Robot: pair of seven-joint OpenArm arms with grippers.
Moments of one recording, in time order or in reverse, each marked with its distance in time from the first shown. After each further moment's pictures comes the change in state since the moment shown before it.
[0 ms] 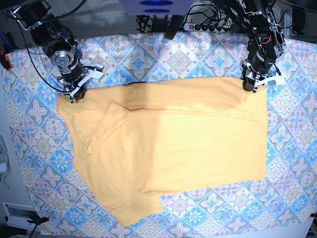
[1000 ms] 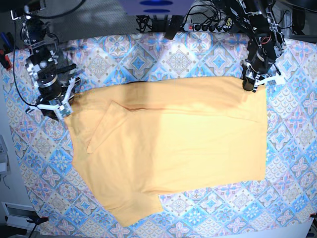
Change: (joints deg) left arm -0.1 0.0 0.0 -0.1 0.0 -0.2 0.2; right arm -6.9 -5.2 32.5 22.1 56.5 1.5 -14.0
